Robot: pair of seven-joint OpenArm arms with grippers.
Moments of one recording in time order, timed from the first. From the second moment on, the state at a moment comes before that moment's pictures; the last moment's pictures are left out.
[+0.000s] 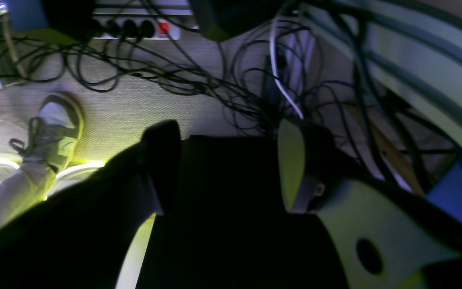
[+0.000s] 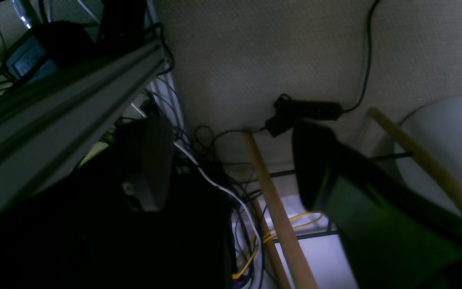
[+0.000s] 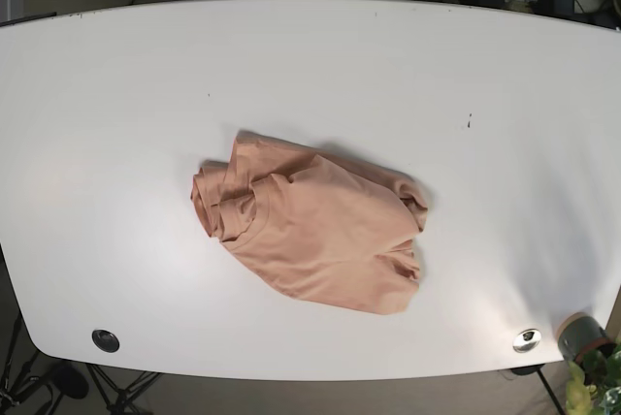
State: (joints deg) left arm 6.9 -0.3 4.1 7.4 -4.1 1.1 -3.6; right arm -4.0 1.3 -3.4 10.5 8.8 -5.1 5.9
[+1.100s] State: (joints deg) left arm 32.7 -2.8 4.0 42.2 -4.1 1.1 -4.5; right arm -27.2 4.0 -4.9 37.2 3.6 -5.4 3.9
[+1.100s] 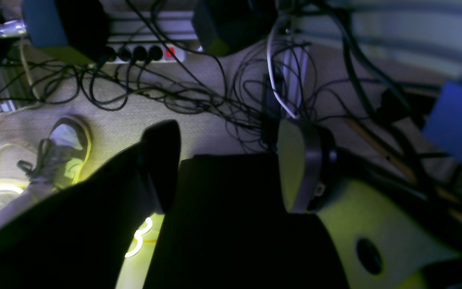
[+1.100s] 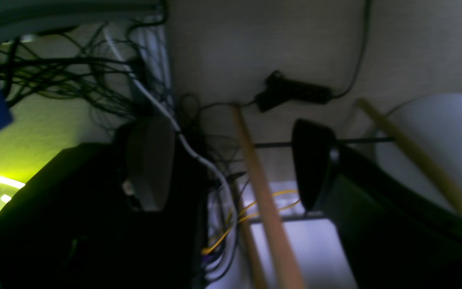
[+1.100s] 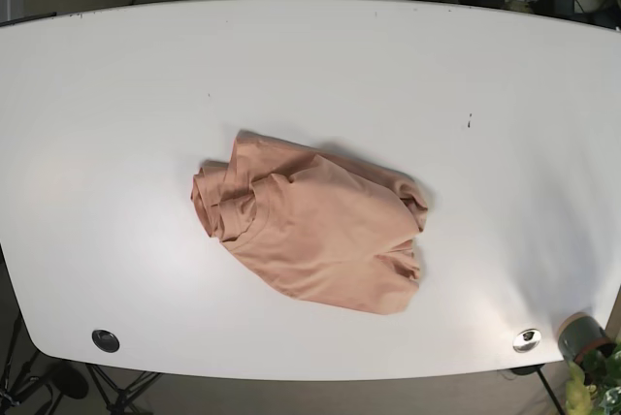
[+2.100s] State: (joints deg) left arm 63.1 -5.3 0.4 91.9 -4.1 1.5 -3.8; right arm -58.1 11.4 -4.5 87.5 3.7 -5.3 0.1
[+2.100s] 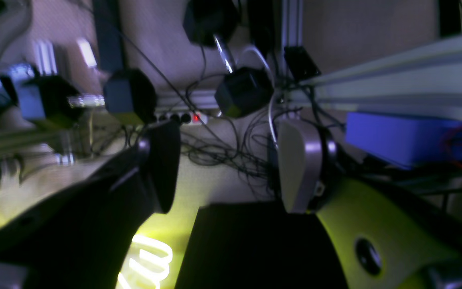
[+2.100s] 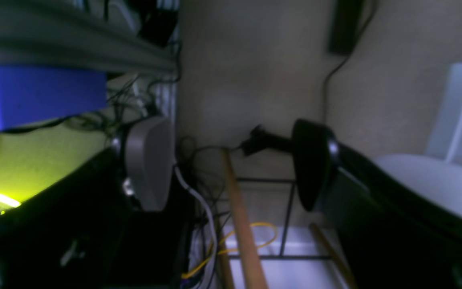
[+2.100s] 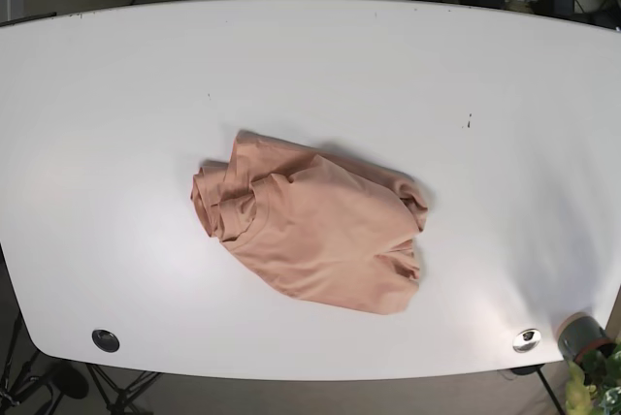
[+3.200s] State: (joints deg) left arm 66.4 -4.4 -4.2 114.6 -4.1 1.2 -3.9; right arm -57.1 15.9 -4.0 113.2 3.8 -5.0 -0.3
